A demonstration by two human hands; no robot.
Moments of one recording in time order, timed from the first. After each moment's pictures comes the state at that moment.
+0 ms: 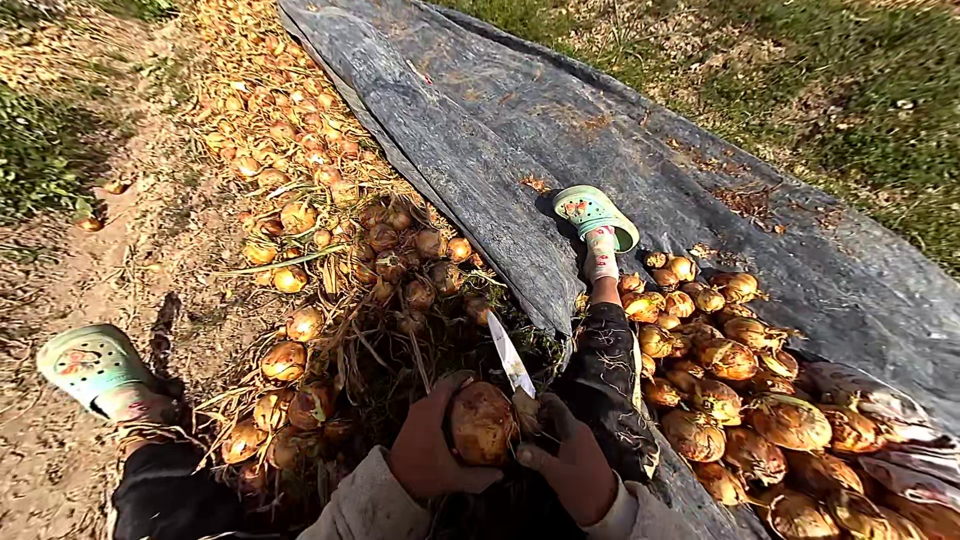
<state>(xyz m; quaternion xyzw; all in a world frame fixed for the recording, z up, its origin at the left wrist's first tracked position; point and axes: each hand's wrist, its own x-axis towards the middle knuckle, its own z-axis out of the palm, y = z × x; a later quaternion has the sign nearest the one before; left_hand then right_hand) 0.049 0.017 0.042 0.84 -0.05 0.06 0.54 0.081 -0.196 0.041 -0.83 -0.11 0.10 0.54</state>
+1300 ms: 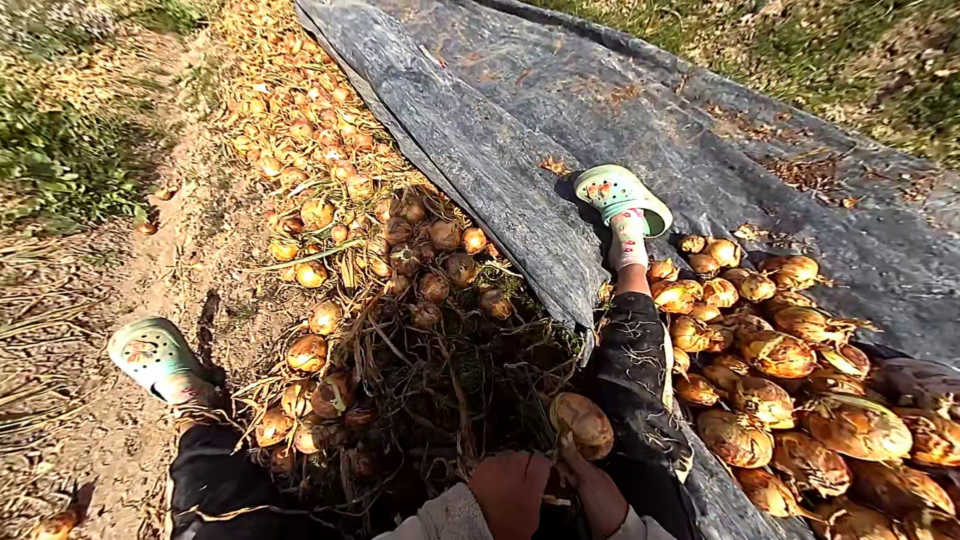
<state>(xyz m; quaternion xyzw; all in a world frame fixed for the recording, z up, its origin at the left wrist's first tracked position) 0.022 -0.062 0.026 0.94 -0.14 -0.17 0.24 0.052 -0.202 -0.014 -0.55 0.29 0.31 0.72</state>
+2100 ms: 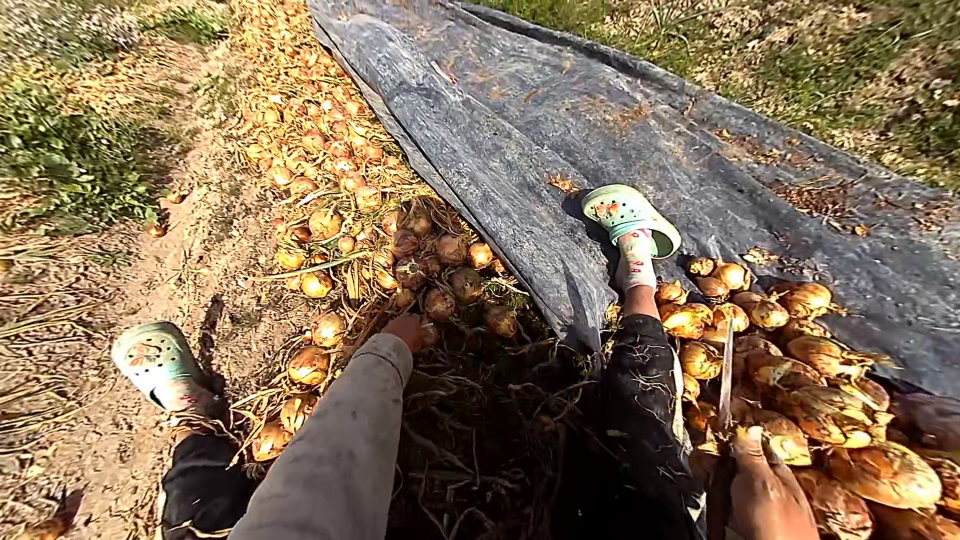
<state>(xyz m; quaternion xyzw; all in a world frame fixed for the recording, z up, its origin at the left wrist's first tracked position) 0.211 0.129 -0.008 0.93 0.18 -0.30 0.08 0.119 -0.293 0.026 -0.69 0.19 -0.05 0.69</state>
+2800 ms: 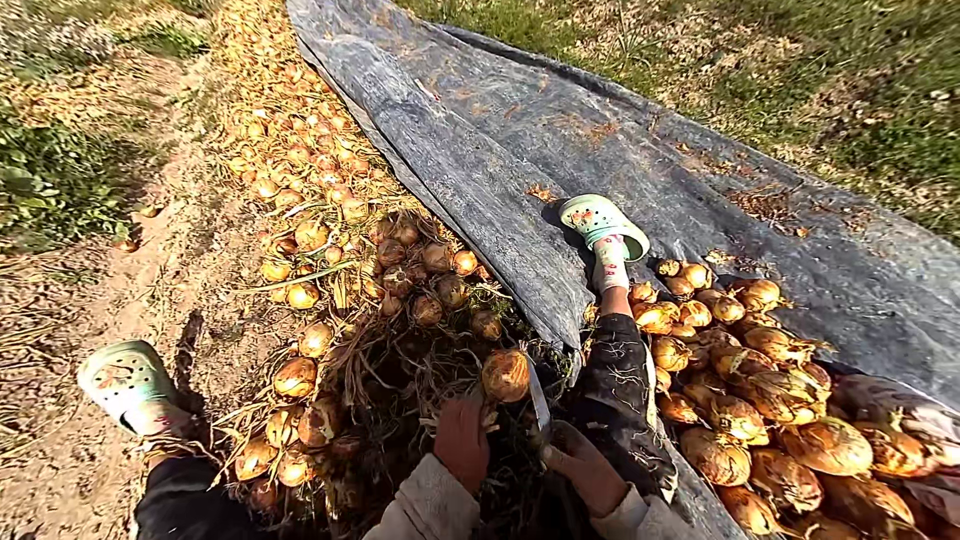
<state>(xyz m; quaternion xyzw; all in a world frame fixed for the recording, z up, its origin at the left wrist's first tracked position) 0.066 -0.026 -0.001 0.93 0.03 0.15 0.35 0.099 -0.222 -0.011 -0.70 0.06 0.32 0.64</state>
